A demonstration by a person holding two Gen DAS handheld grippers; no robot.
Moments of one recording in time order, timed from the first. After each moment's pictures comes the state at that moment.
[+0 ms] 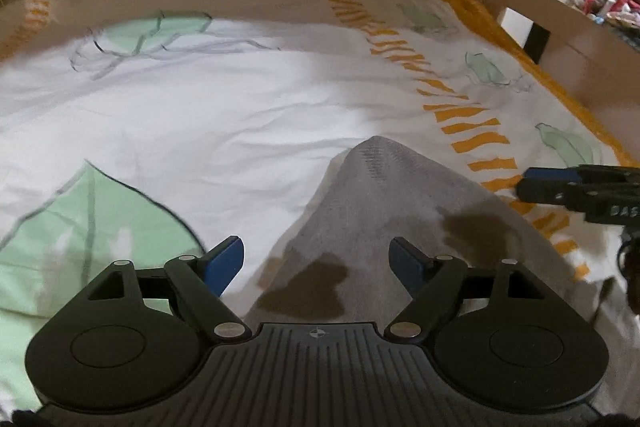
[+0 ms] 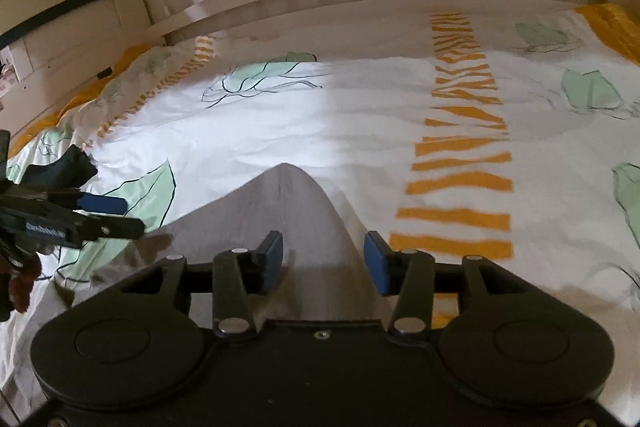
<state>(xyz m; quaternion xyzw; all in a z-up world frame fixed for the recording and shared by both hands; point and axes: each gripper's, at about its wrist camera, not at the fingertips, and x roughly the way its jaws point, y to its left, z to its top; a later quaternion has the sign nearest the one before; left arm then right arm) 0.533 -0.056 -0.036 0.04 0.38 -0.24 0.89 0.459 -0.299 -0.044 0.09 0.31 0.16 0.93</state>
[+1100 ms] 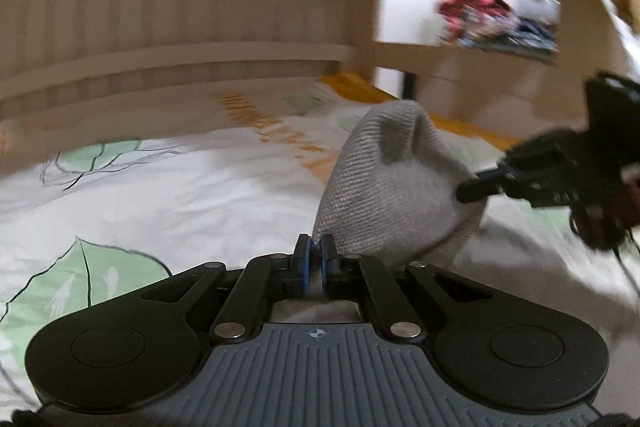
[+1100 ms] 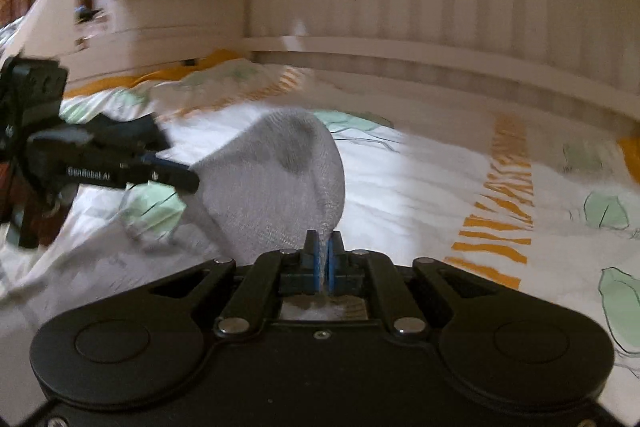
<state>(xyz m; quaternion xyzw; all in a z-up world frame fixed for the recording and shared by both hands) 0.336 0.003 -0.012 0.10 0.19 -0.38 0.90 0.292 -0.274 -0.015 -0.06 0.18 0.25 0.95</state>
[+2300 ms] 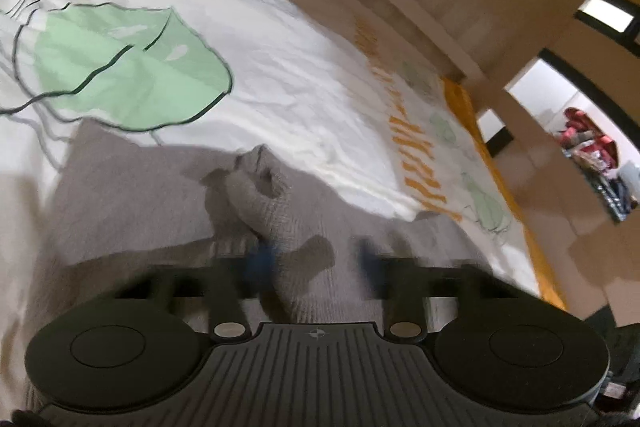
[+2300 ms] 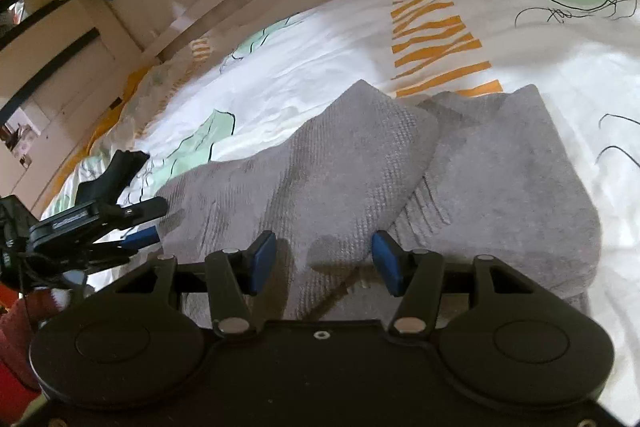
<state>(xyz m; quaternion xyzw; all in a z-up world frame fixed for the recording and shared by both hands) 0.363 0.030 -0.067 -0.22 0.36 -0.23 0.88 0.251 -0.294 -0.086 0.25 0.34 0.14 0.90</state>
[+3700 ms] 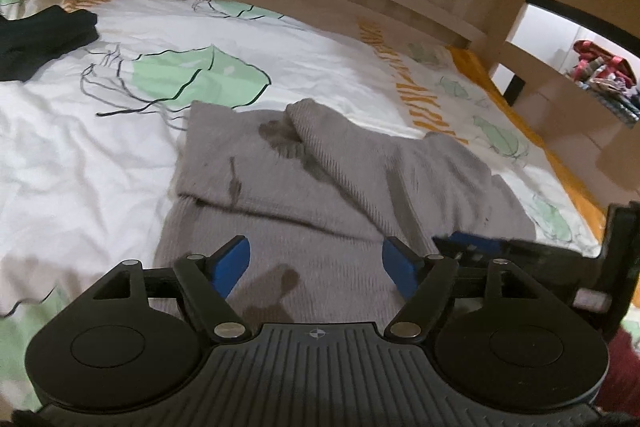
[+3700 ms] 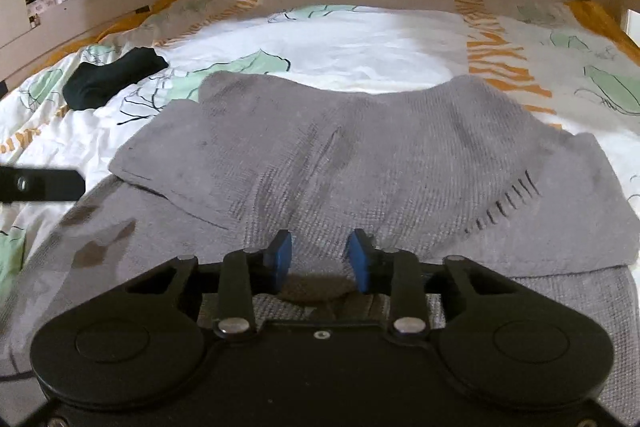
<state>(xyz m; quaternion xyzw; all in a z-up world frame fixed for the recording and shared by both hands) 0.194 0.057 -0.036 -0.09 0.34 -0.17 0.92 0.198 -0.192 -0.083 0.04 0.31 0.14 0.94</state>
